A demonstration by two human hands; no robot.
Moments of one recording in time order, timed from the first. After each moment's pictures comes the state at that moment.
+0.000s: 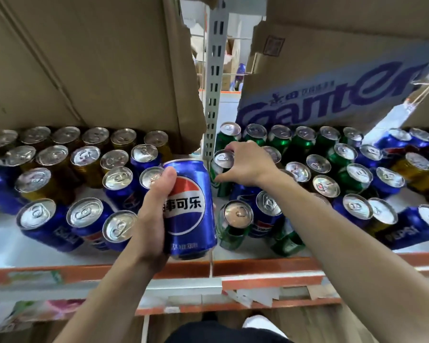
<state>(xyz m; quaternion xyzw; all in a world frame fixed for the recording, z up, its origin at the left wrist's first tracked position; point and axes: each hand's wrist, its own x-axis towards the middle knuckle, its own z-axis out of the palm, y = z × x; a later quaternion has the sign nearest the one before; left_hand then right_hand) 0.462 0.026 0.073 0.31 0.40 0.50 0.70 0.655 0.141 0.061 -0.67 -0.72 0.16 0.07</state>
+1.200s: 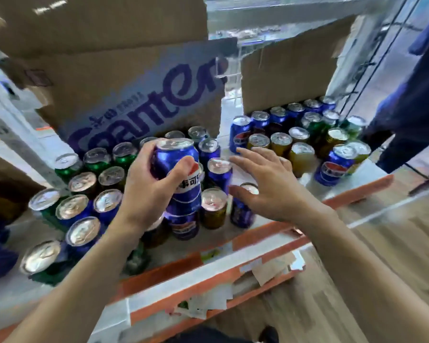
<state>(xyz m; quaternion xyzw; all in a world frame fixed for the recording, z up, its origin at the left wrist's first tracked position) 0.773 0.028 0.105 0.67 0.38 0.45 0.45 0.986 -0.048 0.101 -0.72 -0.68 0.09 0.15</state>
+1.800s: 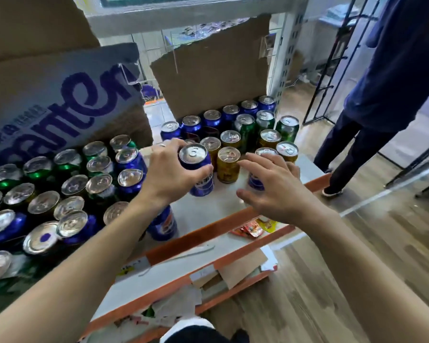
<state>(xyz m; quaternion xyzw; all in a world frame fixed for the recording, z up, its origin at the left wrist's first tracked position) 0.996 0.014 0.081 0.81 0.45 0.32 0.21 1.182 -0.123 0.088 -0.75 -0.63 0.11 0.16</state>
